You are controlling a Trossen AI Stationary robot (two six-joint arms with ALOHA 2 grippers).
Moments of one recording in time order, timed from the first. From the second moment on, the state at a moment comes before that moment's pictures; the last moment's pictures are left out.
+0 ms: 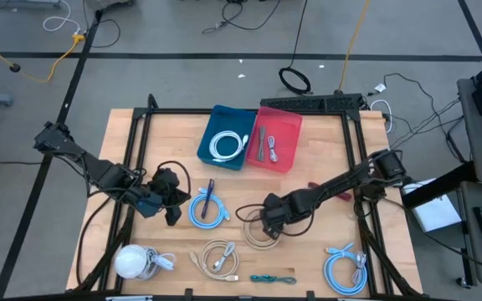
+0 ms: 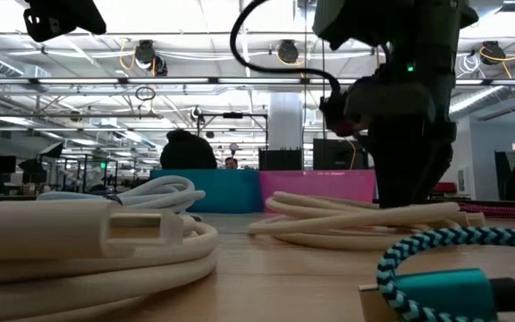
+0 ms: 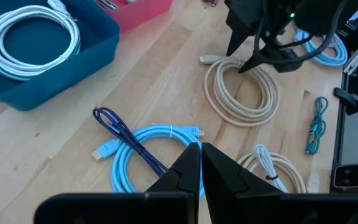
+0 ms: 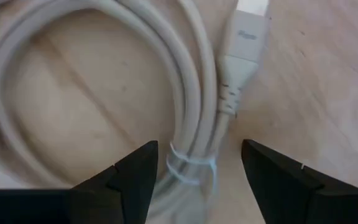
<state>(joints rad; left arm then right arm) -0.54 1.05 0.94 -0.75 -0.49 -0.95 0.32 1.84 1.11 -0.63 0.05 1.00</state>
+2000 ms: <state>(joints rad) 0.06 1.07 0.61 0.42 0.11 -1.32 0.11 1.44 1.27 -0.33 0.50 0.91</state>
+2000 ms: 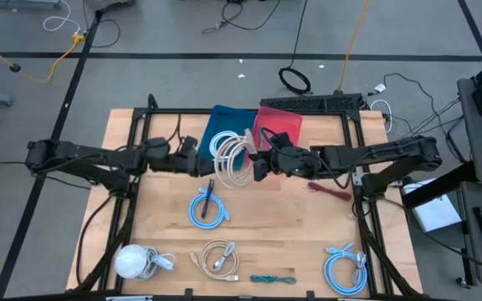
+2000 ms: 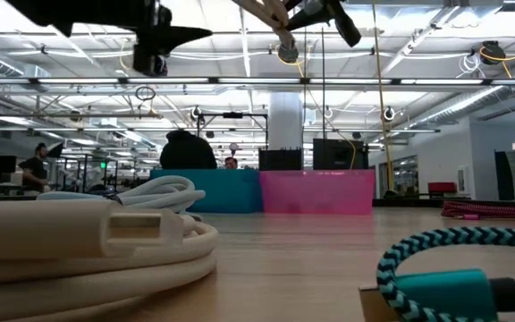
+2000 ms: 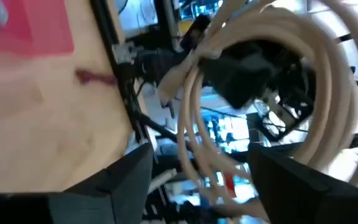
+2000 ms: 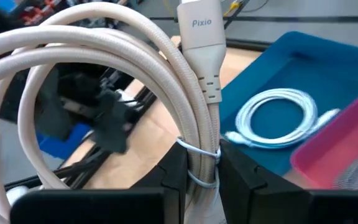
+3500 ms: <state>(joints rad) 0.19 0.99 0.69 0.33 0.24 -1.22 0.02 1.46 1.27 -0.37 0.42 0.93</state>
